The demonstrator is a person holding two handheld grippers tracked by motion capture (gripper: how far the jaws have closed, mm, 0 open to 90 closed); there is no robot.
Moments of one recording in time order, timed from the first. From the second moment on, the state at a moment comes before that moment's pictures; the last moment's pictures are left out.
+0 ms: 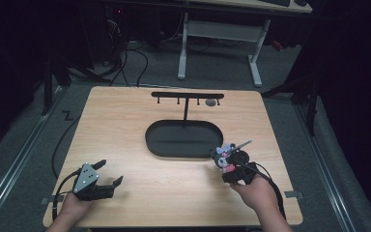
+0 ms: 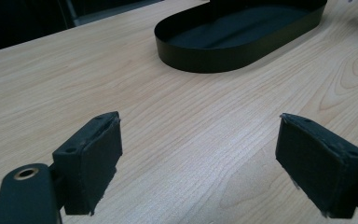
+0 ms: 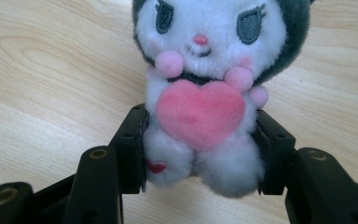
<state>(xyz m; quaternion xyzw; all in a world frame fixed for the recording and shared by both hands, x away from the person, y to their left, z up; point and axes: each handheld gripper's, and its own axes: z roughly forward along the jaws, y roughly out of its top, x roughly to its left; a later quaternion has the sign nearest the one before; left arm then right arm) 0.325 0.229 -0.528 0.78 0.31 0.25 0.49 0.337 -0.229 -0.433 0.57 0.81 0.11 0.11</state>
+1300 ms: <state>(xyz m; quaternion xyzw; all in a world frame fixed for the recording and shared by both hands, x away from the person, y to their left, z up) 0.325 0.229 -0.528 0.78 0.31 0.25 0.49 0.367 -0.205 -0.419 0.55 0.81 0.13 0.12</state>
